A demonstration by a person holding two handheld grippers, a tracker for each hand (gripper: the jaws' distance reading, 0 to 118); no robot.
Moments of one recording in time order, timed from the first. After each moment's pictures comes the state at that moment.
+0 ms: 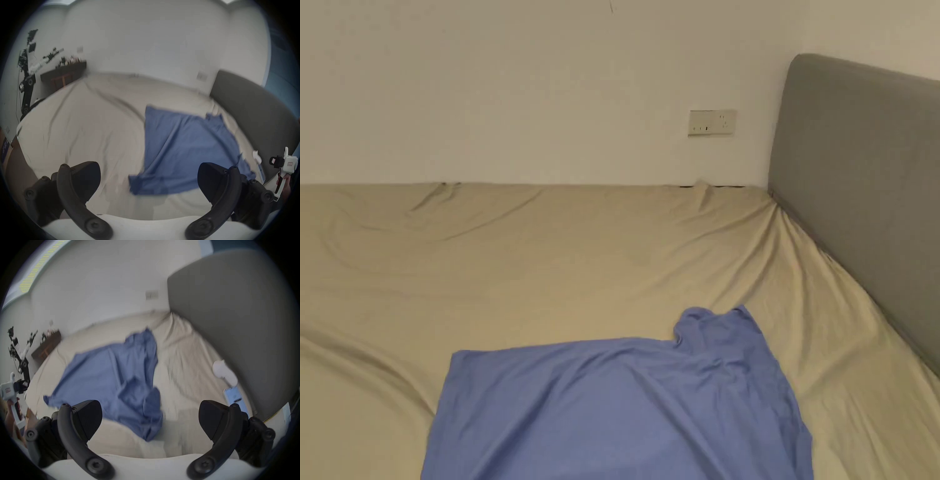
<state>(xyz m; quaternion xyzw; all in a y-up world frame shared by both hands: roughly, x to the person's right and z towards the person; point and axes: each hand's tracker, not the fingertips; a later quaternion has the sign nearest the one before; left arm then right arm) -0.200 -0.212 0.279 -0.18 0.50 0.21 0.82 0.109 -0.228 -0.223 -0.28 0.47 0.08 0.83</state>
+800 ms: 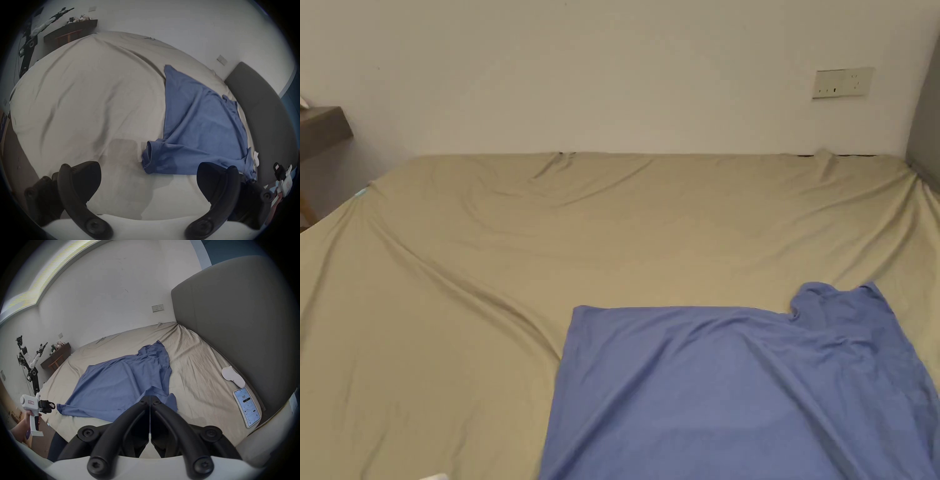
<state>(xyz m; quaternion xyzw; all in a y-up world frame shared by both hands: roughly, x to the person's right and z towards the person) -0.285 -0.330 0.295 -0.33 0.46 0.38 0.73 0.108 -0.232 -0.198 -0.29 0.50 0.06 0.81</state>
